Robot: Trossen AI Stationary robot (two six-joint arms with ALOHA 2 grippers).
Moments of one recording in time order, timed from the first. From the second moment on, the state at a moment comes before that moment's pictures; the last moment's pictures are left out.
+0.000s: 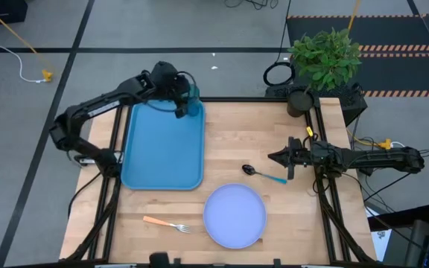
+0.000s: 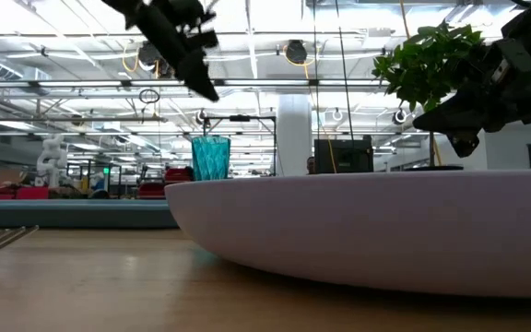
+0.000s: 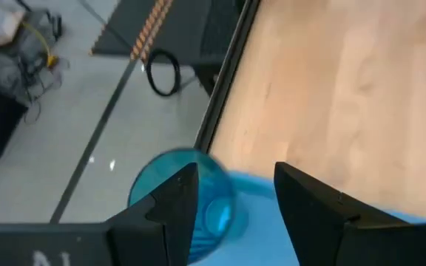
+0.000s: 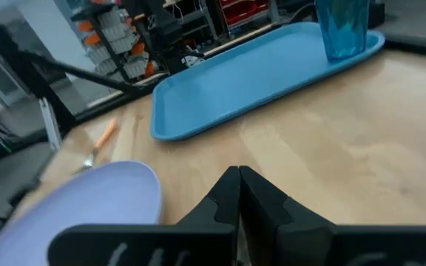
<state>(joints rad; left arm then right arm) 0.62 1.44 1.31 -0.57 0.05 0.42 -0.06 0.35 0.02 0.13 0.05 0.42</state>
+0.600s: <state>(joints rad) -0.02 1.31 1.31 -0.75 -0.01 0.19 0.49 0.64 0.14 0.13 0.17 0.67</state>
